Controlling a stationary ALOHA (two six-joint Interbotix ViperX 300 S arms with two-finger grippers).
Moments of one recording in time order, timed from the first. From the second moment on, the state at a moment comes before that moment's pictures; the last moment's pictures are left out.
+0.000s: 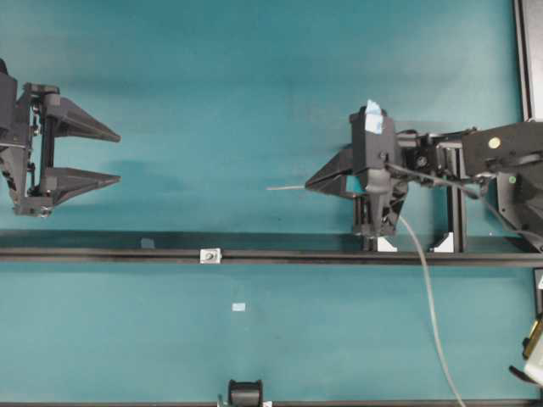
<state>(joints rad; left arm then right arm) 0.00 -0.55 1.30 -0.04 -0.40 -0.12 0.04 -0.20 0.93 0.00 -0.10 0.26</state>
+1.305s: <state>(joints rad) -0.26 -0.15 1.26 -0.04 -0.86 -0.18 0.29 -0.13 1.07 0.29 -0.65 0.15</state>
